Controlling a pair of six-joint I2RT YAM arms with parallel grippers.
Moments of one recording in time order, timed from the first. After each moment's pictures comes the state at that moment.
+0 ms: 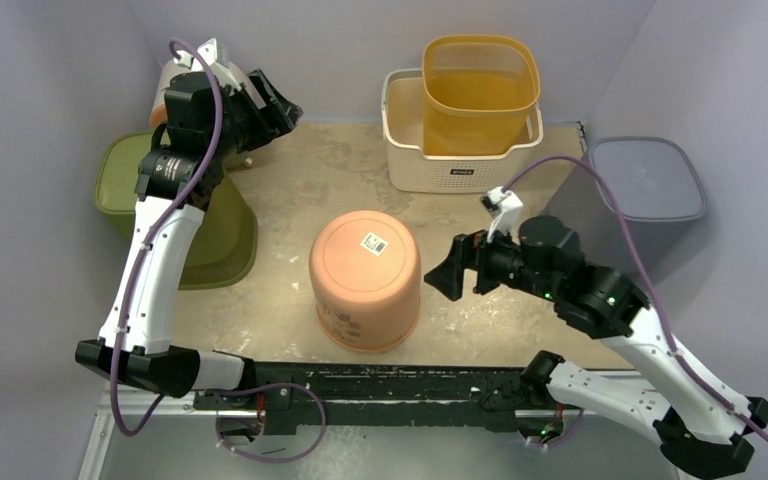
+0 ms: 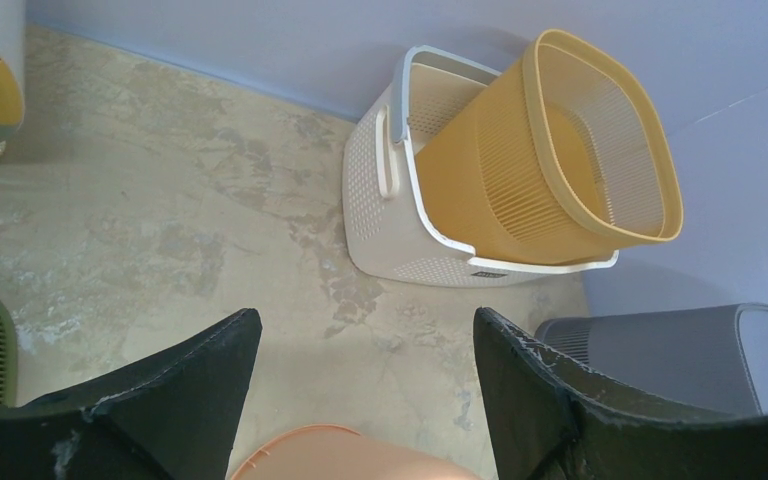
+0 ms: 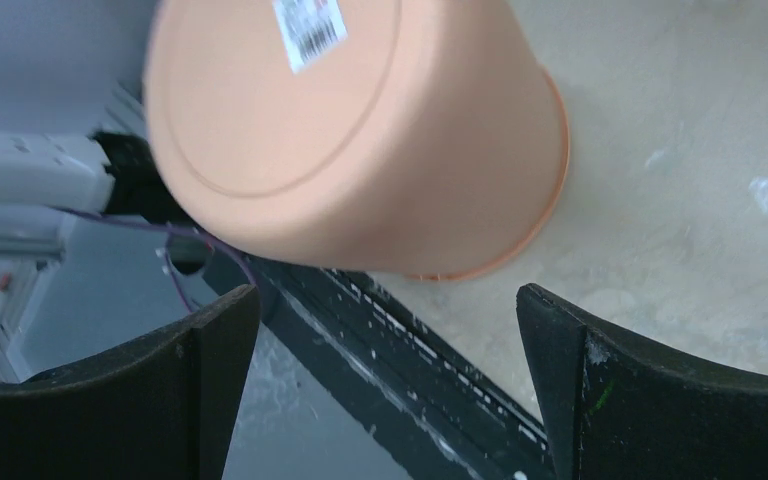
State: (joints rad) left arm -0.21 1.35 1.75 -0.69 0.05 -0.57; right arm 0.81 0.82 1.13 -0.78 -0.05 0.49
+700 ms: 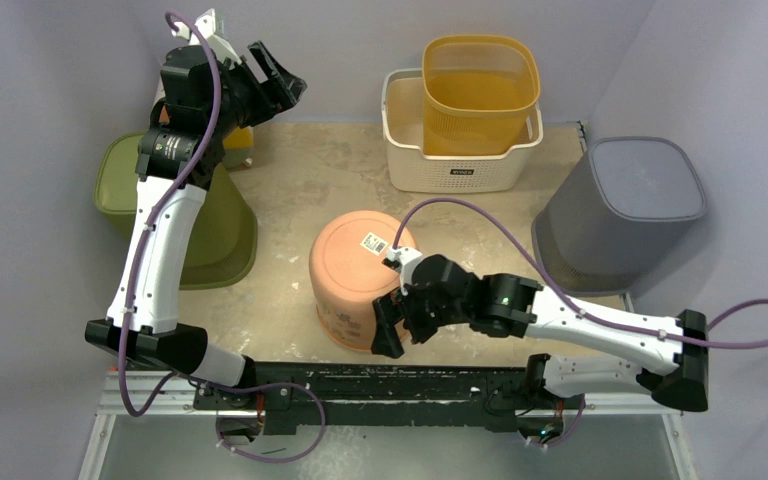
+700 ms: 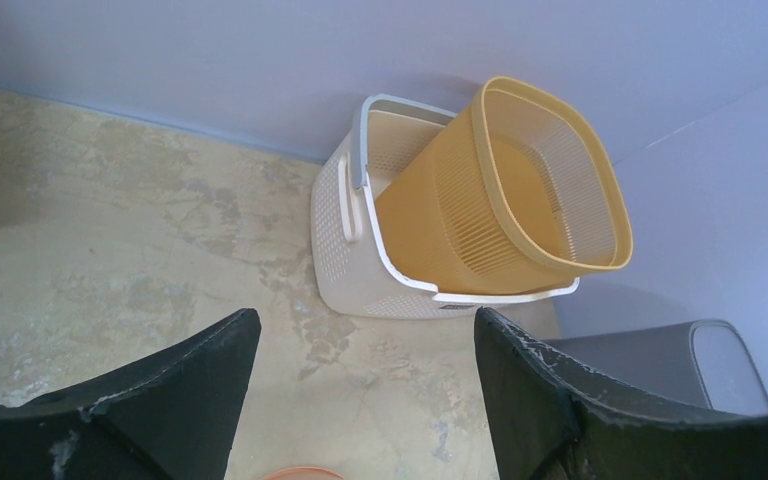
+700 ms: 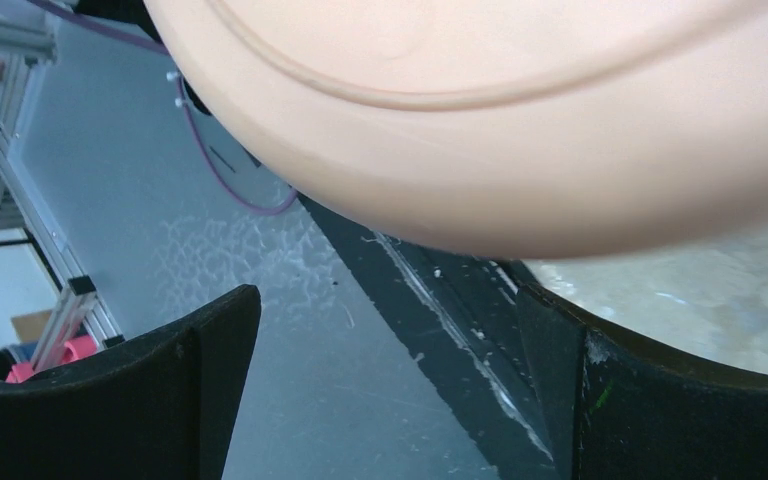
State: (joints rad) left arm -0.21 1.47 1.94 -0.69 0.08 -0.57; right arm 1.18 1.10 0.99 -0.64 -0.10 0.62
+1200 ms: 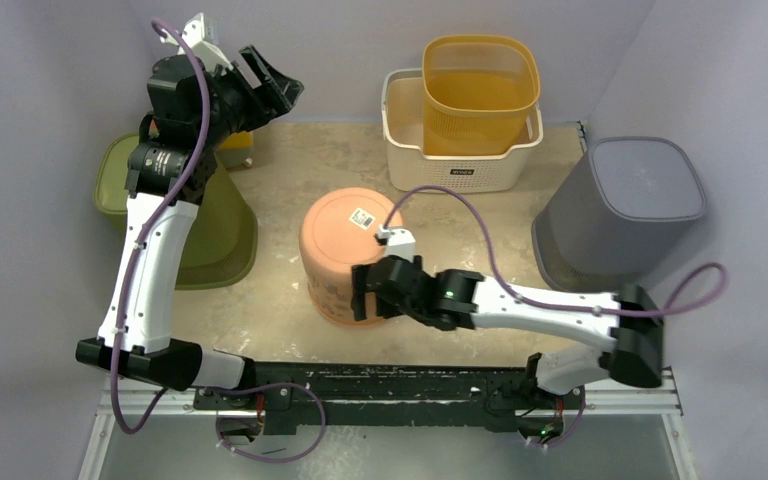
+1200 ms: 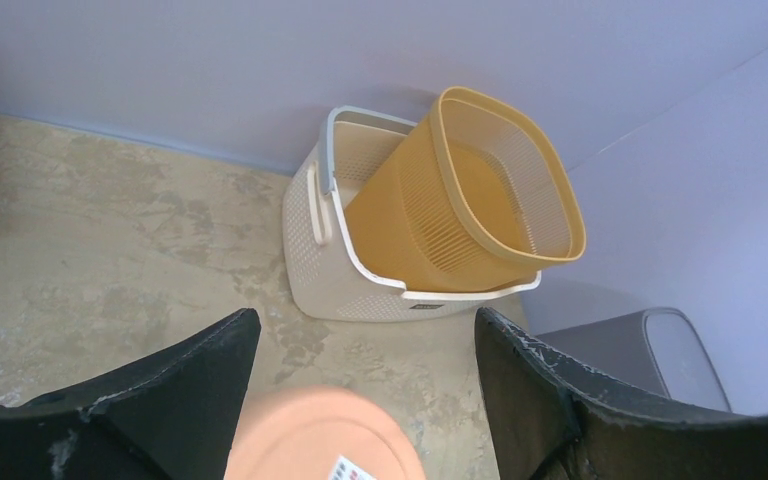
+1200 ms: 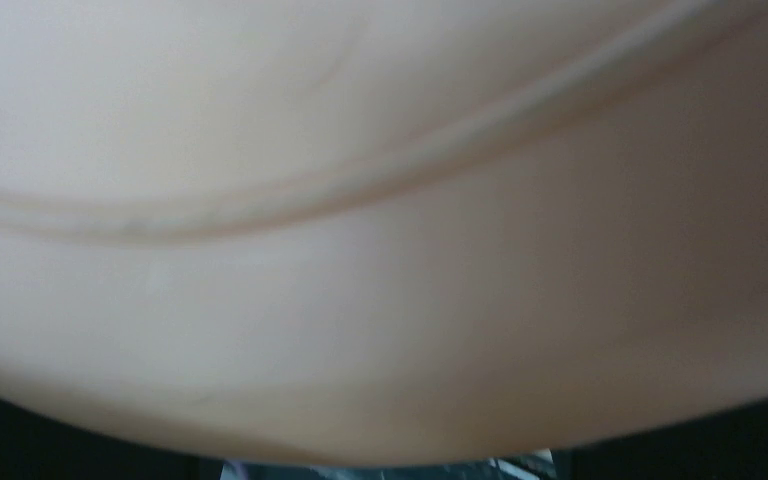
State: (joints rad) left arm -0.21 1.38 1.88 -0.65 0.11 -0.60; right arm 1.23 1.47 1.15 -0.53 0.45 0.85
